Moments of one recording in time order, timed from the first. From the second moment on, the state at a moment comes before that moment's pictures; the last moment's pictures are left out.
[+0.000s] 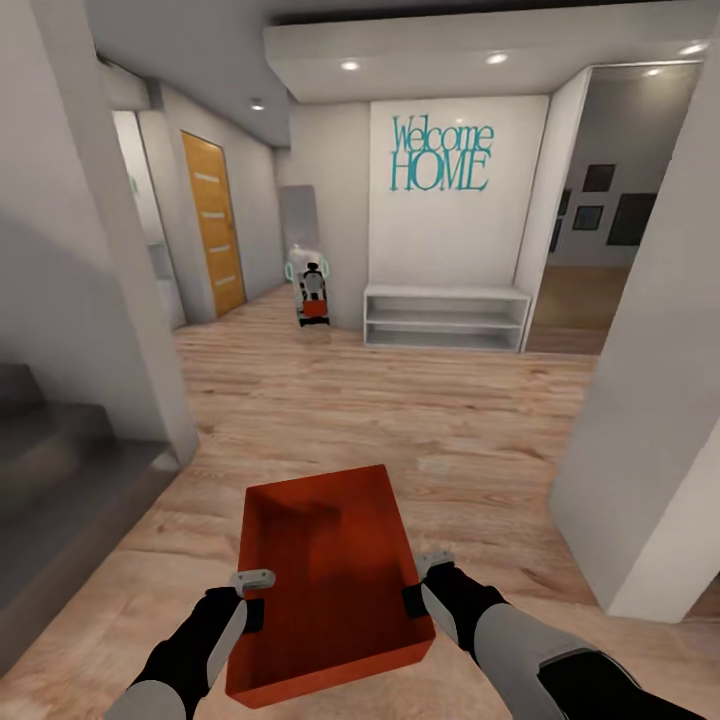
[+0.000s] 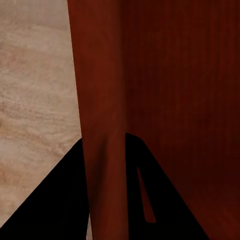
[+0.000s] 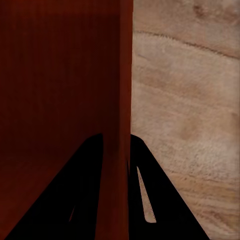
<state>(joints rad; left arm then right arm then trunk) -0.51 -0.05 0.01 -0.63 0.11 0.59 0.24 -0.79 0.17 0.17 -0.13 -0.01 0.42 -0.09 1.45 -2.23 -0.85</state>
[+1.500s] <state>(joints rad) -0.51 -0.05 0.01 -0.63 0.11 0.59 0.24 -0.79 0.17 0.17 -0.13 -0.01 0.42 -0.09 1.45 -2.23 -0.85</state>
